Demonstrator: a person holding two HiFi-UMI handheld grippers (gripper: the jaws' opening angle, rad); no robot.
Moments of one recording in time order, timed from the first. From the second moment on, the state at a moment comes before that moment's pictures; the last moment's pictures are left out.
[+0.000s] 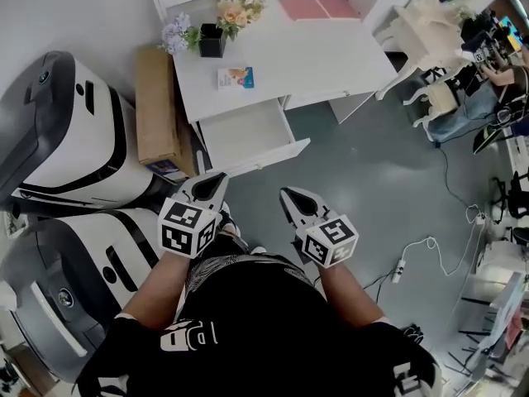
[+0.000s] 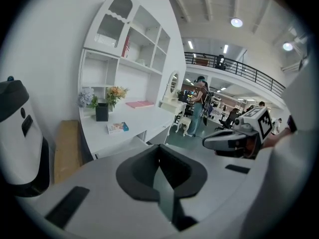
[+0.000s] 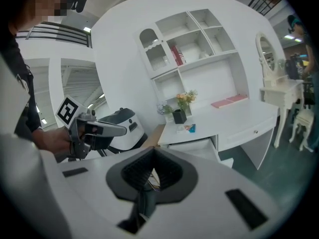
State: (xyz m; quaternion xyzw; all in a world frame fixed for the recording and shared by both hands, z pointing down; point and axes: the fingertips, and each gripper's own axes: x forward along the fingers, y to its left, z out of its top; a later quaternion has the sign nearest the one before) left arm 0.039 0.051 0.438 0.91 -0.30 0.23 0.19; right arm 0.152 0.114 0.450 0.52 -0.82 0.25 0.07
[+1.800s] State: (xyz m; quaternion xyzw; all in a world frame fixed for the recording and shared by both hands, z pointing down) left arm -0.014 -0.186 0.501 0.88 -0.31 0.28 0.21; right arm 0.122 -0.212 0.525 0.41 -0.81 0.05 0.42
